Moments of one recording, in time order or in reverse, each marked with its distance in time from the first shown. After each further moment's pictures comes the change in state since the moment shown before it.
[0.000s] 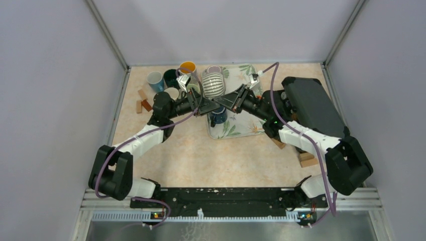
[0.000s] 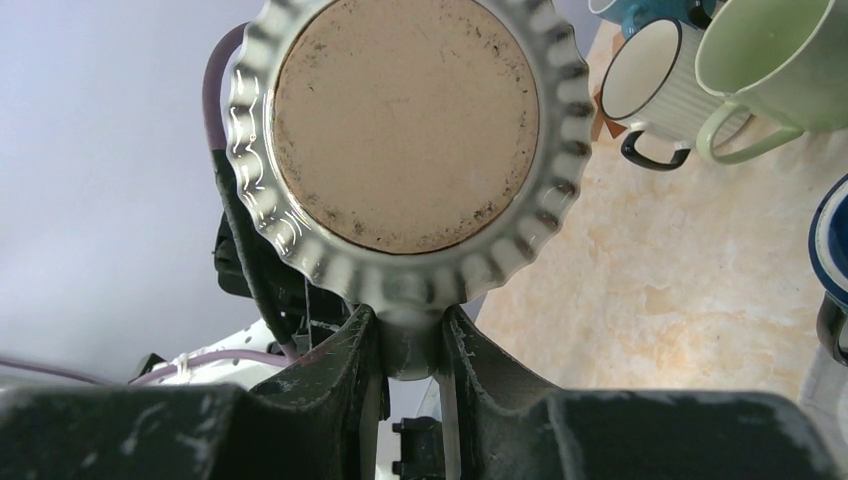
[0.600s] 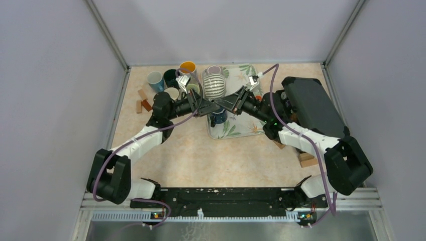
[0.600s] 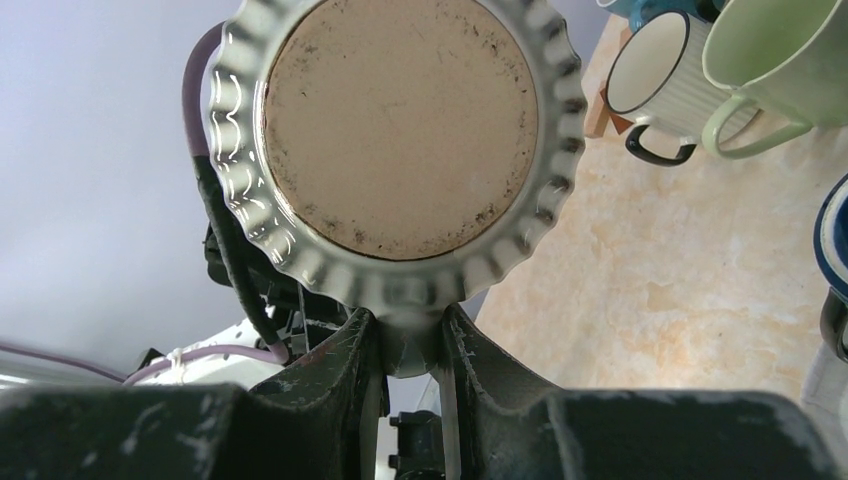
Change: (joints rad) left arm 0.000 -0.032 0.000 -0.071 -0.015 0.080; right arm -0.001 0.000 -0.033 0.045 -0.012 0.001
